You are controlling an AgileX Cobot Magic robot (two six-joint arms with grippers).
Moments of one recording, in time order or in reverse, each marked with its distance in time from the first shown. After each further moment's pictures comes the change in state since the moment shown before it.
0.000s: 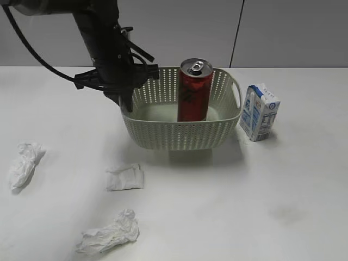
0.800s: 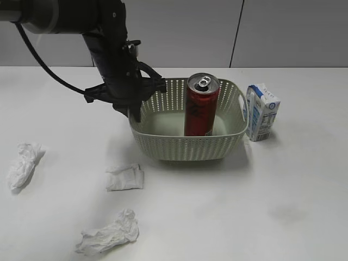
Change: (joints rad) left arm -0.034 0.001 0.102 -0.008 -0.150 -0.008; right arm 0.000 -0.015 0.056 -0.015 -0.041 0.032
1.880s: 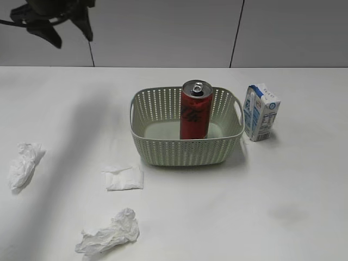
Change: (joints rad) left arm 0.319 -0.007 -0.394 -0.056 0.223 0.274; right arm 0.000 0.000 0.005 0.000 -0.015 0.008
